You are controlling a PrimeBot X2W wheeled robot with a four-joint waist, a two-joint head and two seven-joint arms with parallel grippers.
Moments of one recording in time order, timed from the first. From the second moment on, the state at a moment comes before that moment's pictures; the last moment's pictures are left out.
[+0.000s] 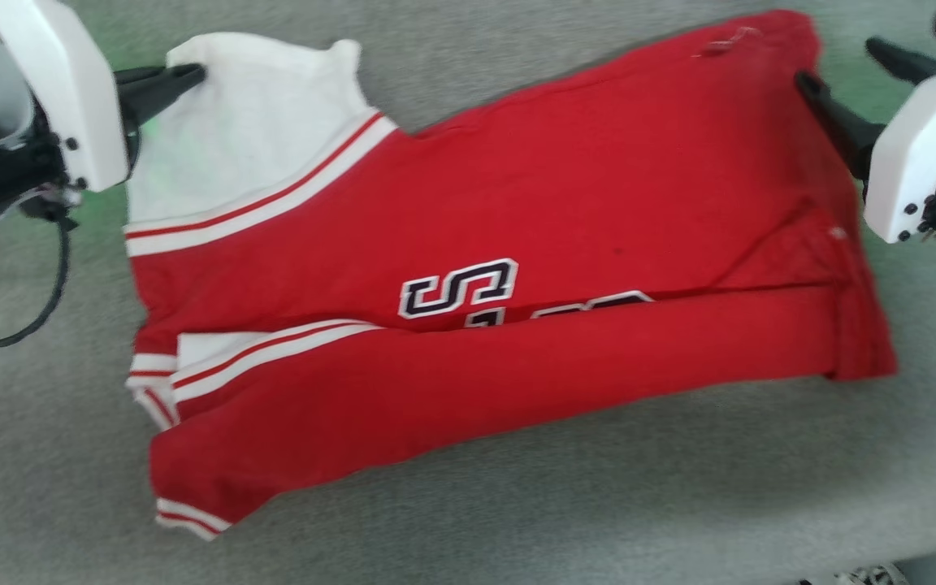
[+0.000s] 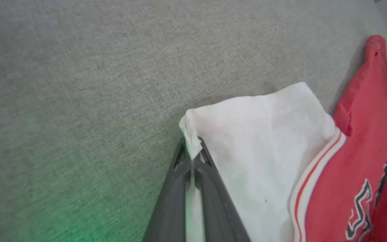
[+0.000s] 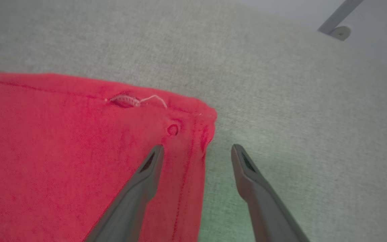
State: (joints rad) left arm -1.22 0.79 -0.98 0.46 -1.35 -0.12 0.55; right arm -0.79 -0.52 0.30 0.22 0.54 0.13 0.51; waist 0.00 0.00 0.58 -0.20
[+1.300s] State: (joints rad) left arm -0.90 0.91 -1.05 0.00 -1.37 -0.13 -0.01; right arm -0.50 -0.65 0.14 0.07 0.69 0.13 0.54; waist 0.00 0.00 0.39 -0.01
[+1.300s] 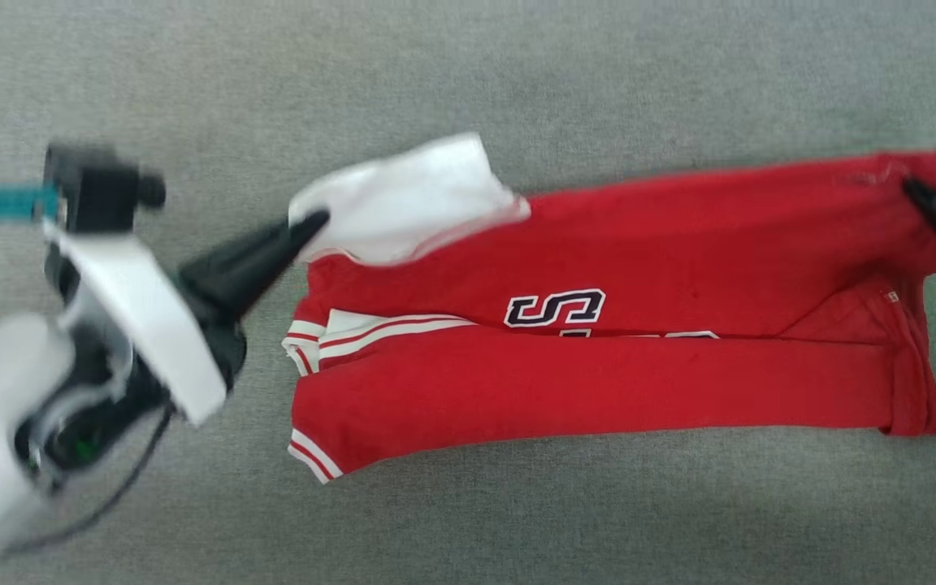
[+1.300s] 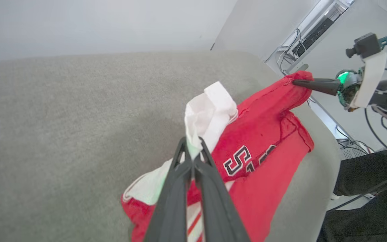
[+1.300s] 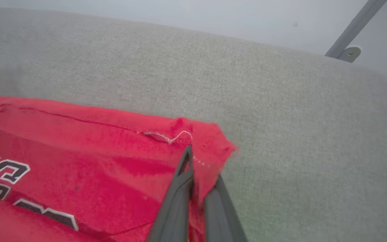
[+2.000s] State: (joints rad) left arm -0.49 0.89 -1.08 -0.08 -1.37 -0.09 -0.26; right arm -0.15 -0.51 -0.02 0.03 0.62 0.13 0.45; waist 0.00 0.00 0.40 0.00
